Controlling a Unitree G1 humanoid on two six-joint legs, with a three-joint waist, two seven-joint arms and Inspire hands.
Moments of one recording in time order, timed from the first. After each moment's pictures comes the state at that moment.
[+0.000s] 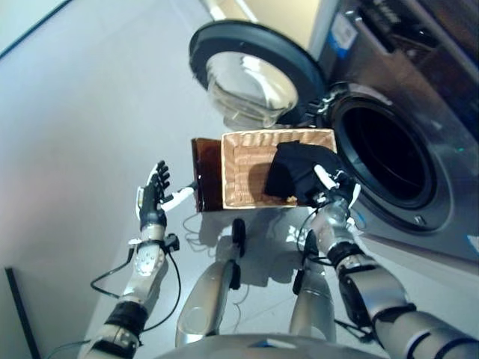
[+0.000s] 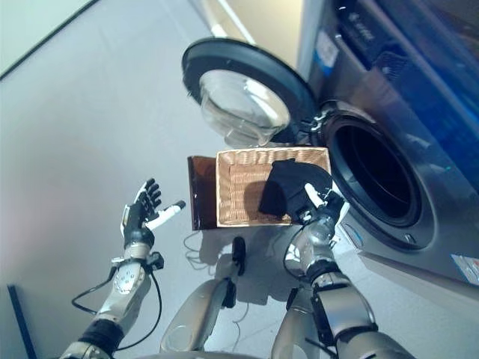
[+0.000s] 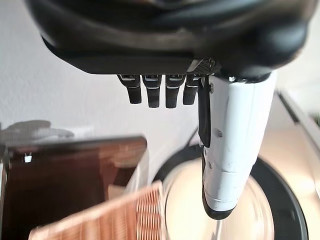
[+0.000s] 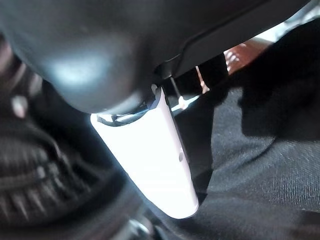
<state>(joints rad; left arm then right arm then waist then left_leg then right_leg) -0.06 0.27 -0.26 0.49 -0.33 -0.40 0.32 -0.56 -0.18 0.01 1.08 0.70 -0.34 -0.48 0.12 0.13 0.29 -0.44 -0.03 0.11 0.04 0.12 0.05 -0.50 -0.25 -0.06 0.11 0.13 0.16</state>
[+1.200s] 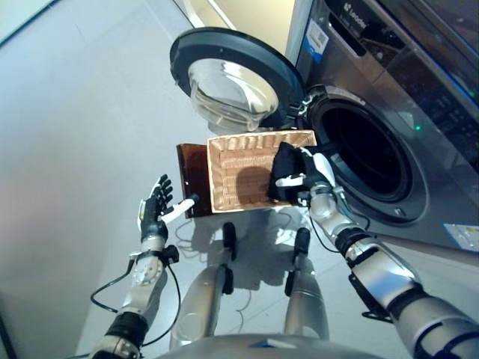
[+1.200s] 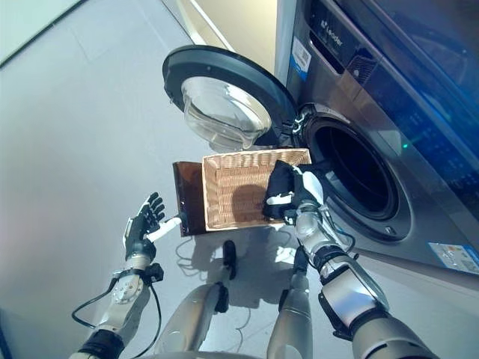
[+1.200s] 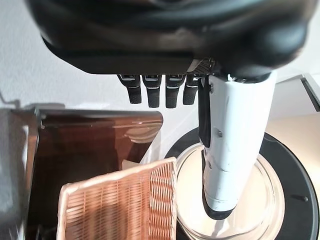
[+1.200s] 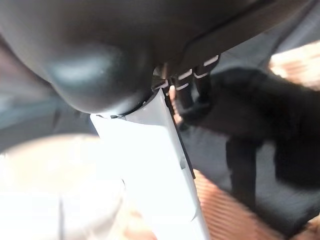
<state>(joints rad) -0.03 0.25 -0.20 0.51 -0.36 -0.40 0.26 -0.73 -0.35 0.59 1.17 -0.13 -0.12 -0.39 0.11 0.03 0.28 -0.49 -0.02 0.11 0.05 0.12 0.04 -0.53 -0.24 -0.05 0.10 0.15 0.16</state>
